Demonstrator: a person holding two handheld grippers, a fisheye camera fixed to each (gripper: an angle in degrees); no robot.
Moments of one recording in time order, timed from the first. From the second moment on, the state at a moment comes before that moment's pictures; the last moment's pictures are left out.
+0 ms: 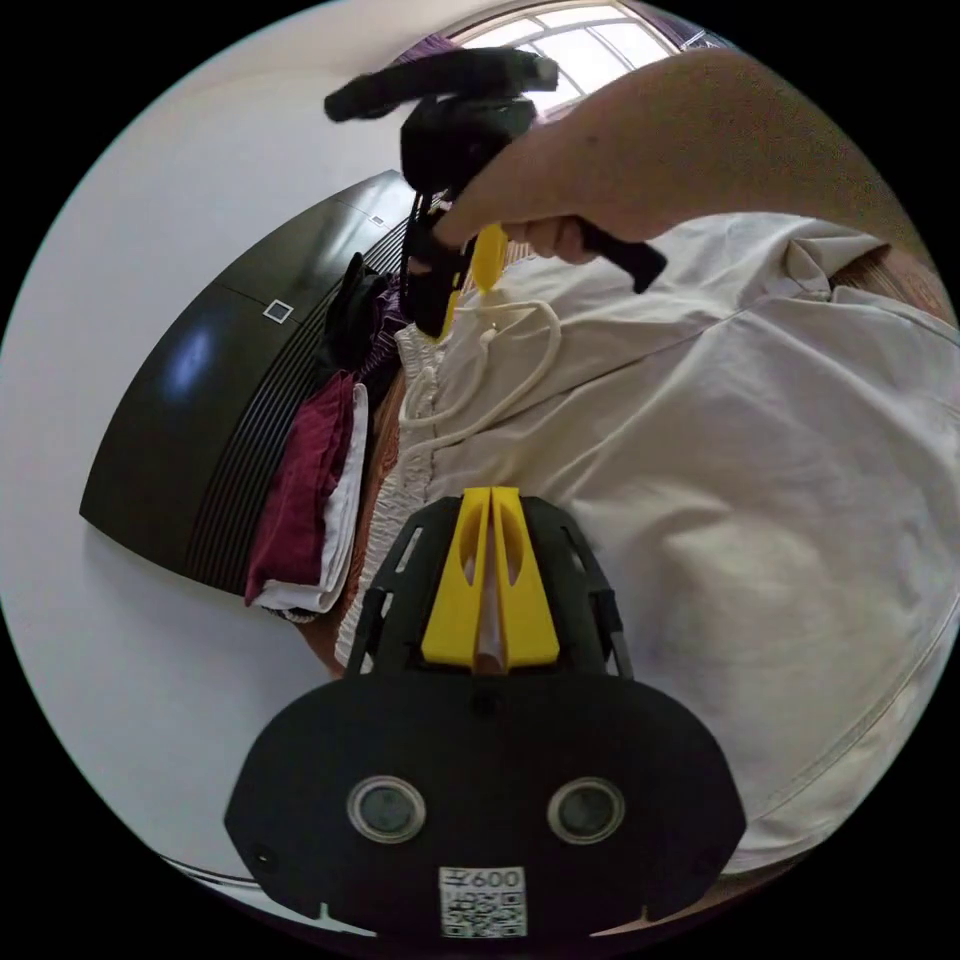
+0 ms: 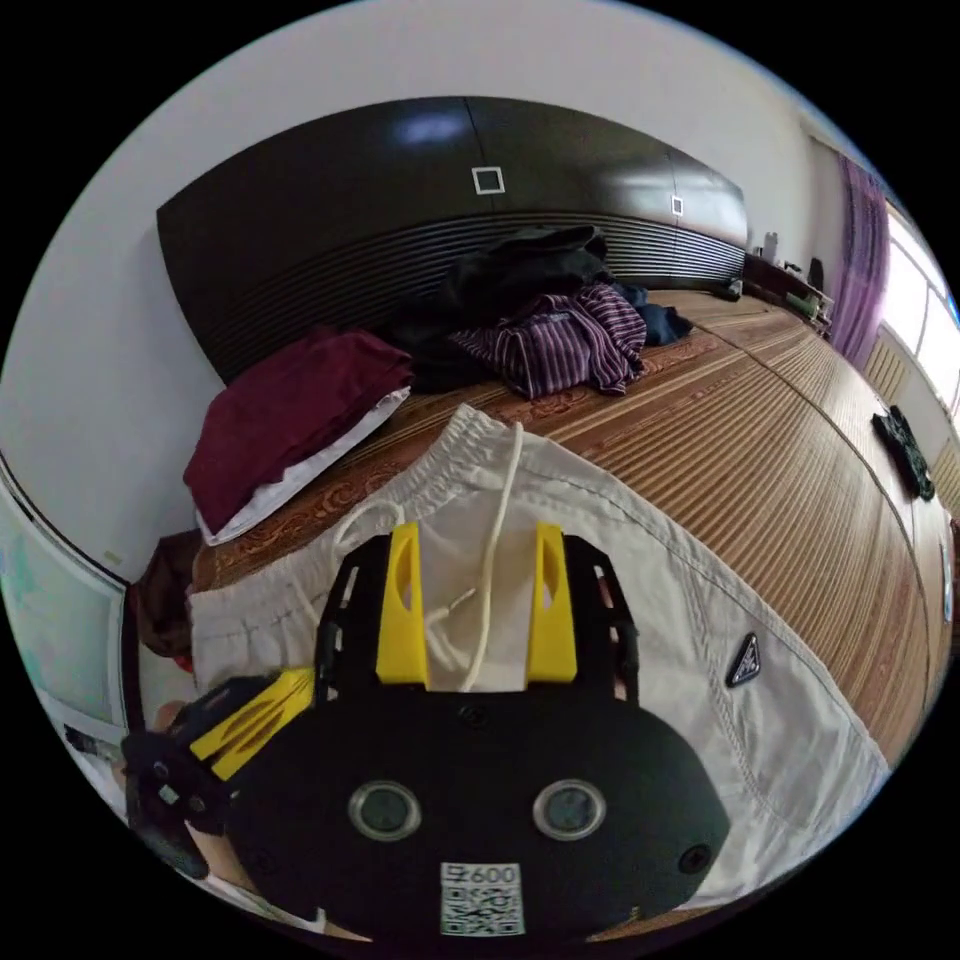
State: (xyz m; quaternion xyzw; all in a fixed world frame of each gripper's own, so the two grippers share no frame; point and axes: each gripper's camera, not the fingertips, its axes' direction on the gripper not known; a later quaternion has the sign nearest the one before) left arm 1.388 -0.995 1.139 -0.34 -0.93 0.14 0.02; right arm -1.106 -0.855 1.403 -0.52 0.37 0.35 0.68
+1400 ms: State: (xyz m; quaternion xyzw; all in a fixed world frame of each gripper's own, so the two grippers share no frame) left arm 1.393 -0.982 1.122 -0.37 -0.91 0.17 -0.03; right arm -1.297 -1.032 1.174 -0.37 0.54 0.42 0.63
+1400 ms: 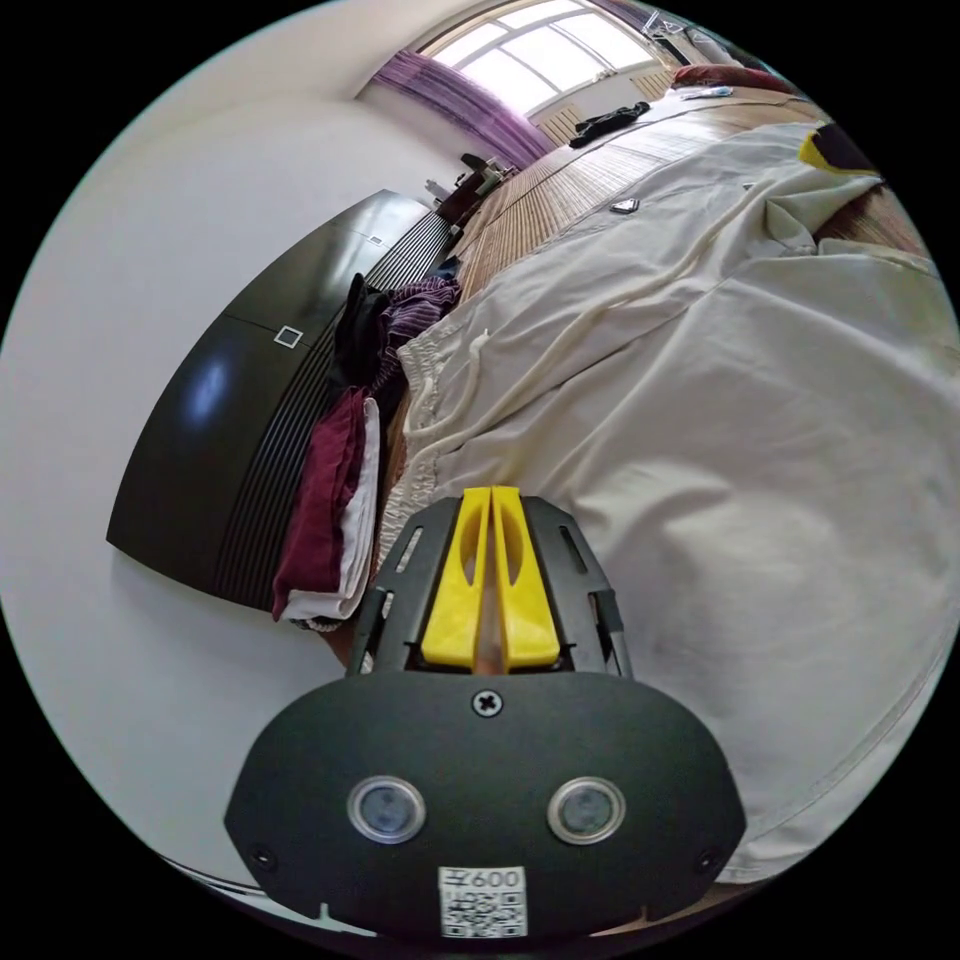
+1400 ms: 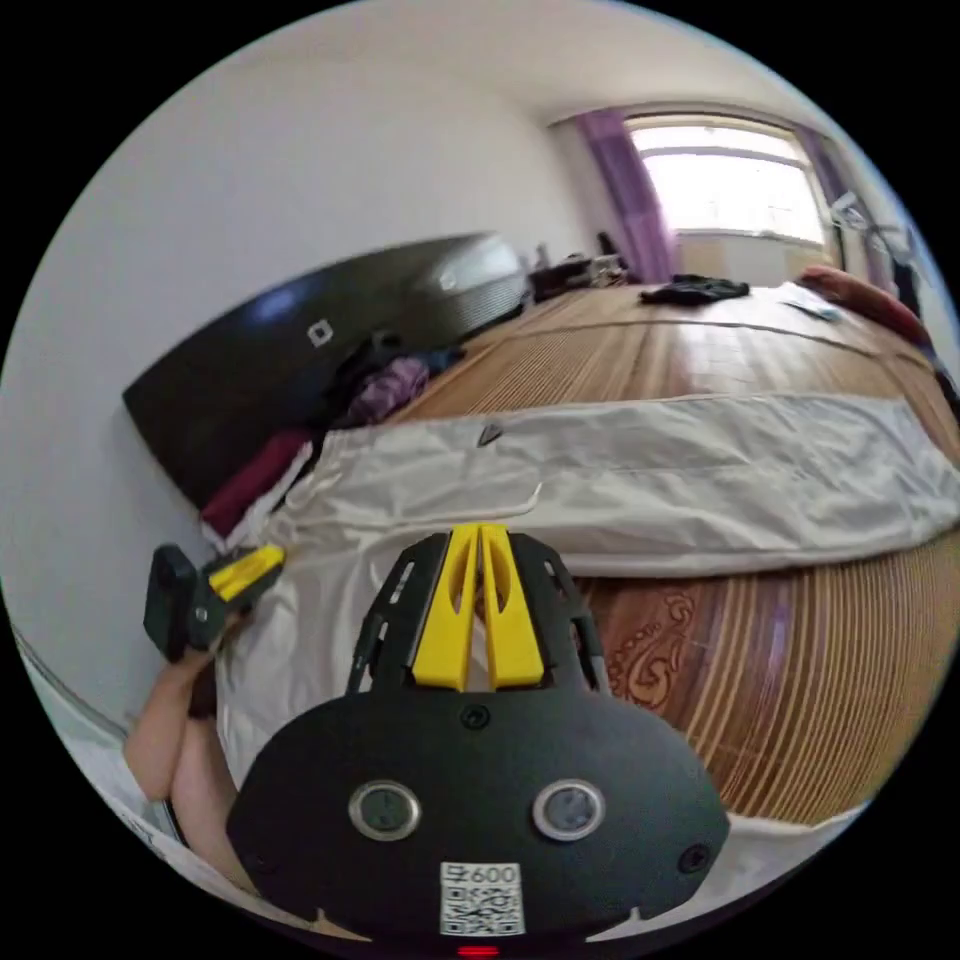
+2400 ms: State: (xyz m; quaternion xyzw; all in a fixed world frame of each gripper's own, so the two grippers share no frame) left arm 1.435 -1.013 1.120 -0.37 -0.92 0.16 0.00; right arm -1.304 -0.940 1.255 -0.57 0.45 0.38 0.57
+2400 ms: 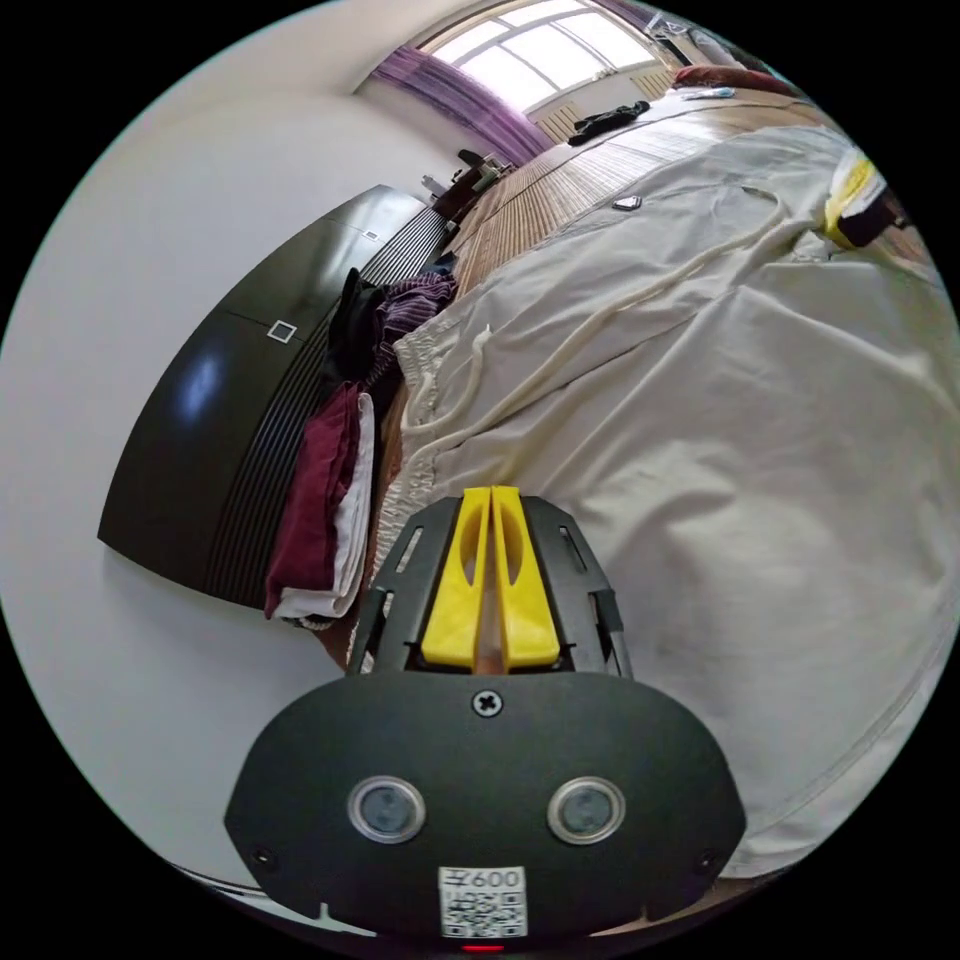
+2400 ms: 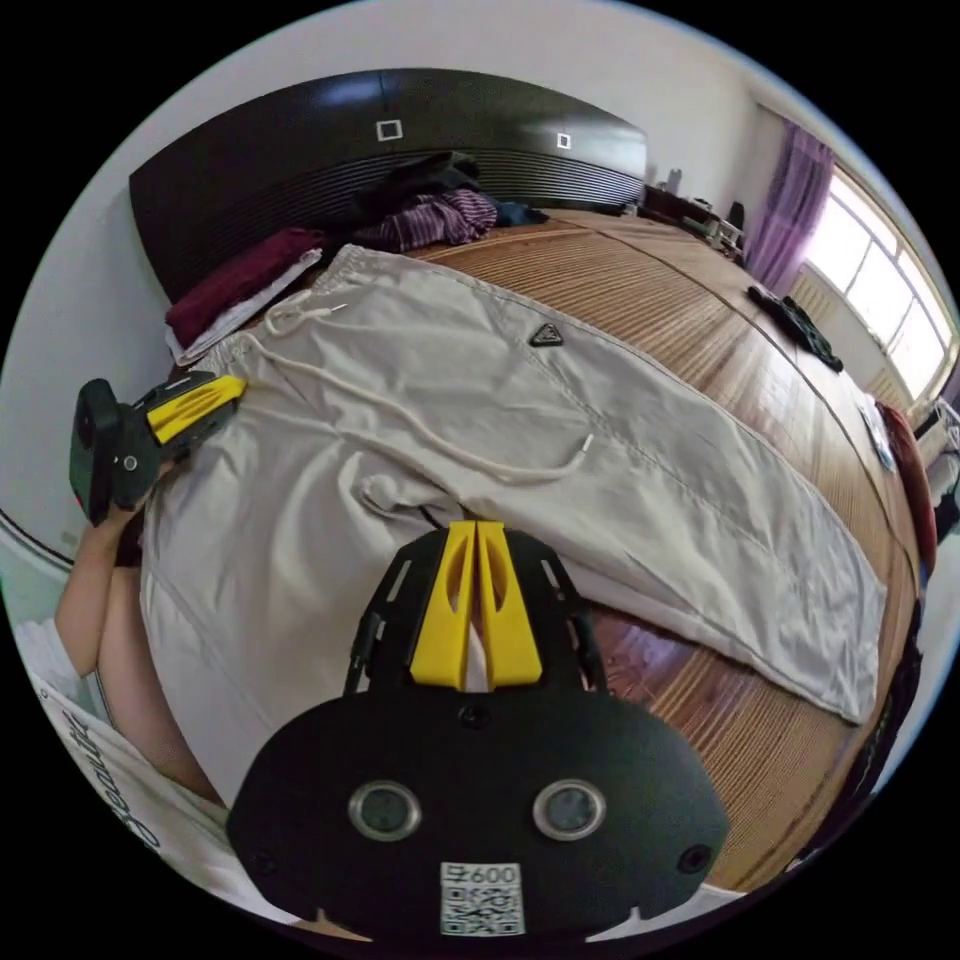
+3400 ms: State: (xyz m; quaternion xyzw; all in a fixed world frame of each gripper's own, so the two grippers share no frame) left arm 1.465 -1.039 1.114 -0.36 -0.92 0.15 0.03; right arm -1.338 -0.912 1.316 -0.61 0.38 0.37 0.59
